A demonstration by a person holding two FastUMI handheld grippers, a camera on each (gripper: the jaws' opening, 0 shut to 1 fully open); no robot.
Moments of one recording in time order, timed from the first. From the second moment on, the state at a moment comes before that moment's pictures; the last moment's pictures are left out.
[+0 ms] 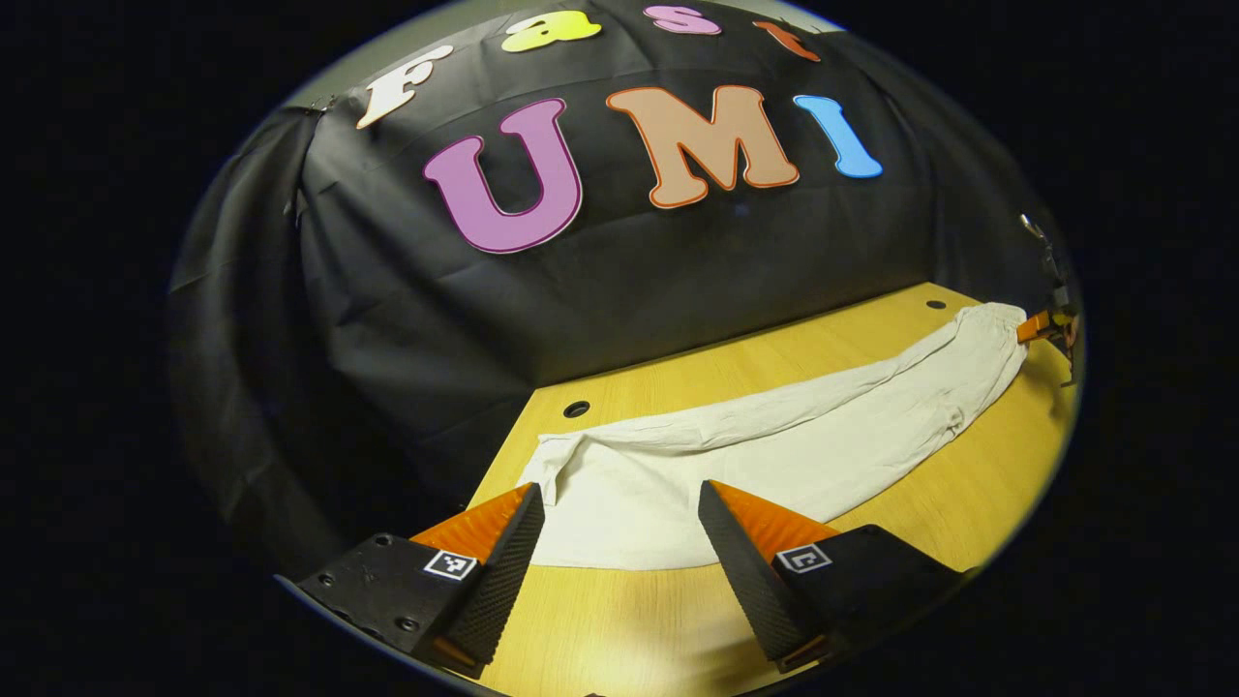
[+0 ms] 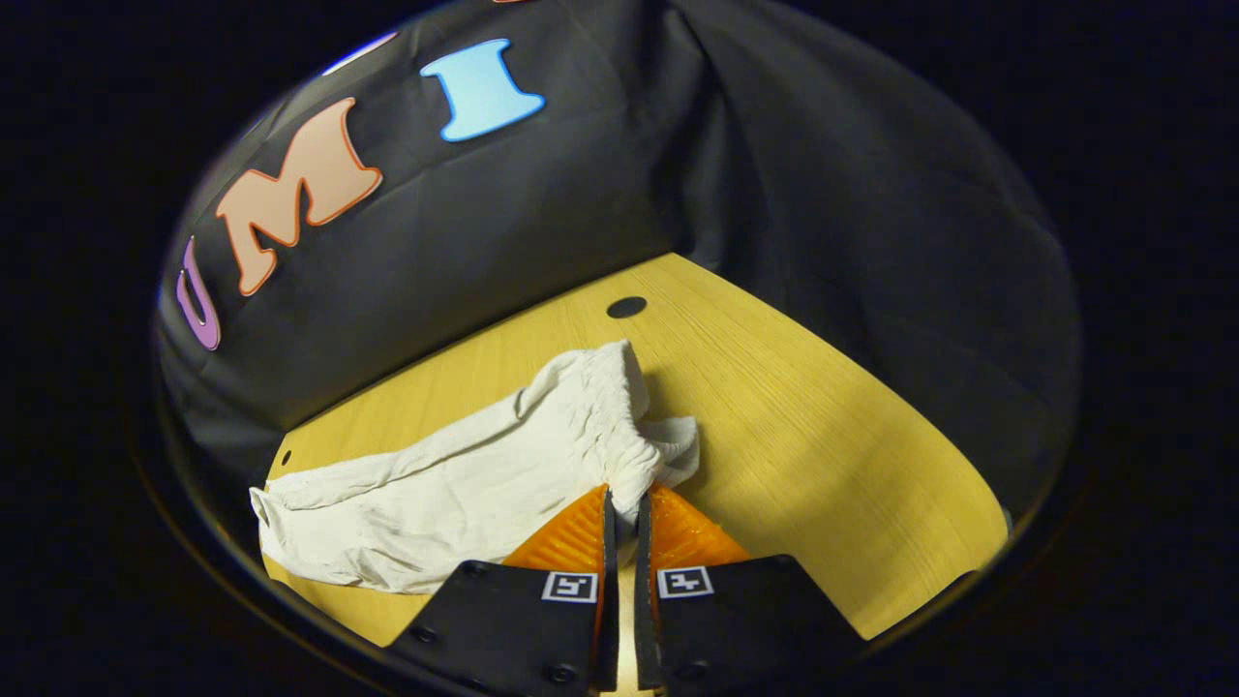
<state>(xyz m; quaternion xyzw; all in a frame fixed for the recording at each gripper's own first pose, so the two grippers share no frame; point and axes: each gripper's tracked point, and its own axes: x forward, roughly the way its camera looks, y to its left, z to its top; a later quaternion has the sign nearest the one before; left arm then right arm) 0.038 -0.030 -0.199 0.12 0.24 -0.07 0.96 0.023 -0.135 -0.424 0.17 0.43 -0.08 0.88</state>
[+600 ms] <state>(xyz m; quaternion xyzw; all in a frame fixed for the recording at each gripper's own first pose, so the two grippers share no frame) 0.065 -0.003 -0.204 0.09 0.23 -0.09 0.96 0.039 -0.133 -0.413 0.15 0.33 0.01 0.93</state>
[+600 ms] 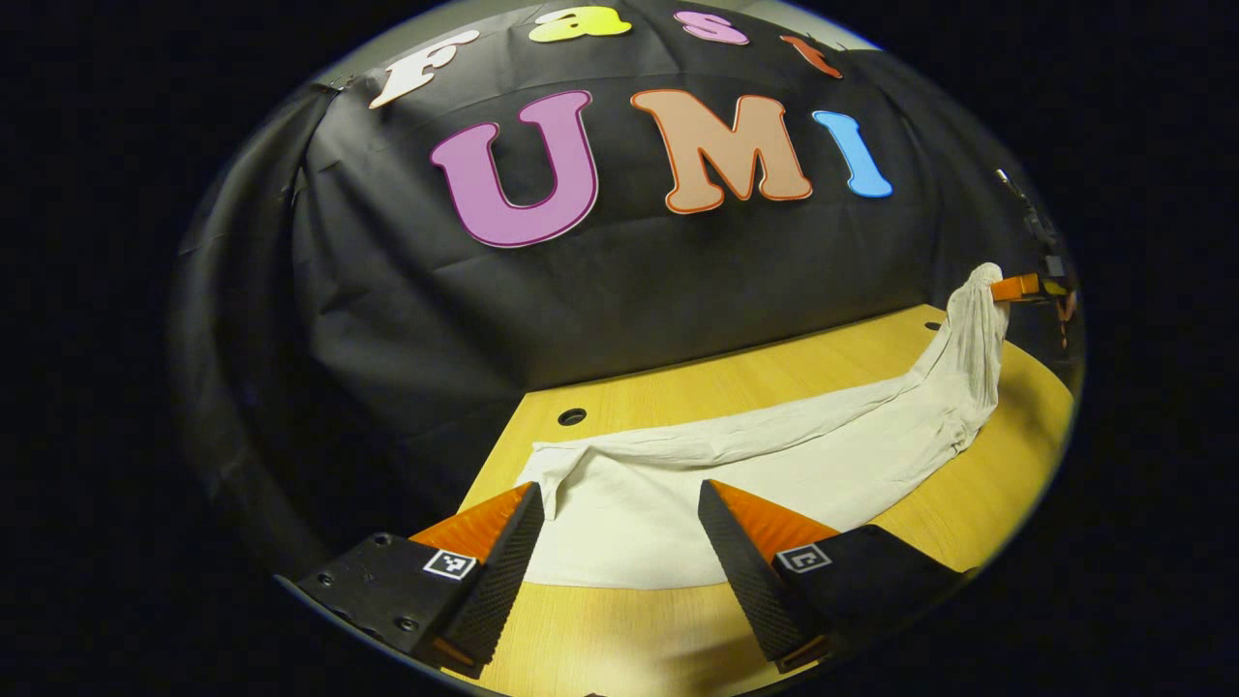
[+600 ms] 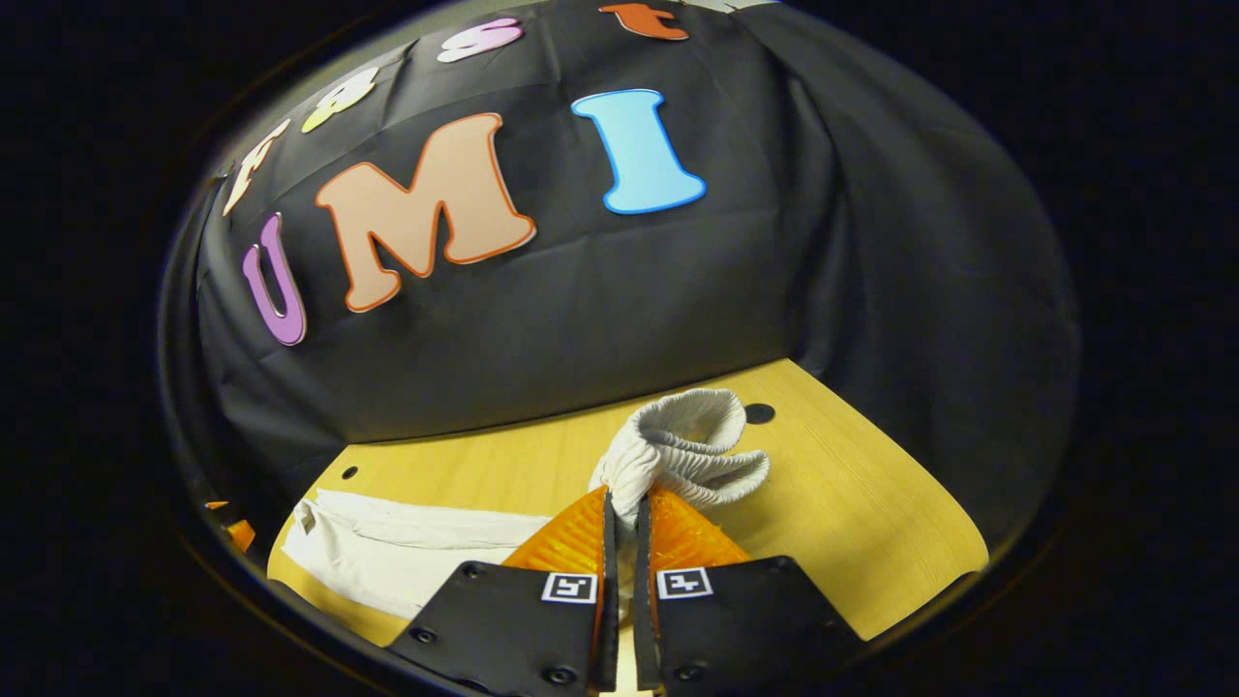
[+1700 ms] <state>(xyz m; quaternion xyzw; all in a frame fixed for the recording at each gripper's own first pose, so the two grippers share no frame) 0.054 0.097 -0.239 0.09 0.27 -0.06 0.96 0.028 -0.130 -0.431 0.08 0.35 0.24 0.90</state>
